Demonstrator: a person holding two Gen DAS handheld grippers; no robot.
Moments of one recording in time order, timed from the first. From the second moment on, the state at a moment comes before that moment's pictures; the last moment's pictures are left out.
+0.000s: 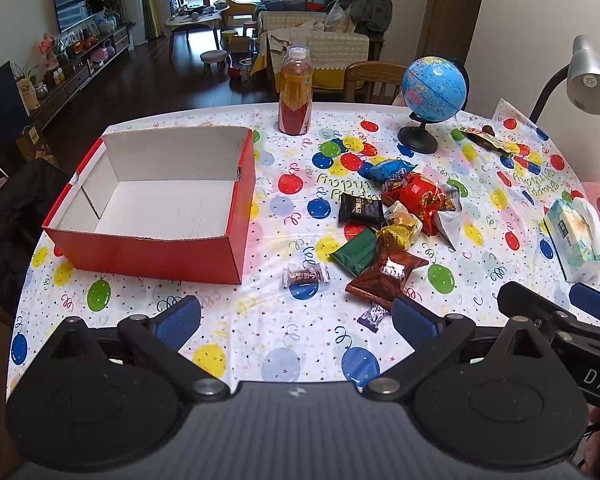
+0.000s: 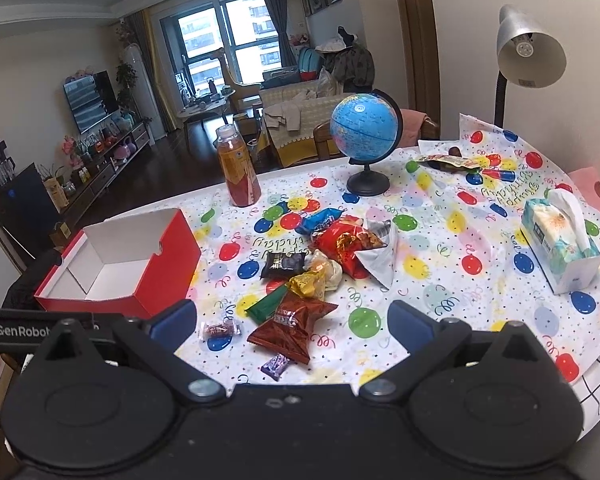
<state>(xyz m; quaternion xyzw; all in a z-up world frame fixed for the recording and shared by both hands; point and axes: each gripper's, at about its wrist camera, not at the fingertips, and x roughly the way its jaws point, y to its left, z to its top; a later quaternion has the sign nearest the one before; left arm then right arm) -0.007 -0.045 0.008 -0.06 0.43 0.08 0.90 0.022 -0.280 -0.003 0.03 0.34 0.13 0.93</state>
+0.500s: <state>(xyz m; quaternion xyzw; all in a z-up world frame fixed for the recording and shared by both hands) -0.007 -0.045 0.015 -0.06 0.42 0.08 0.90 0.020 -0.279 0.003 0.03 0.32 0.14 0.94</state>
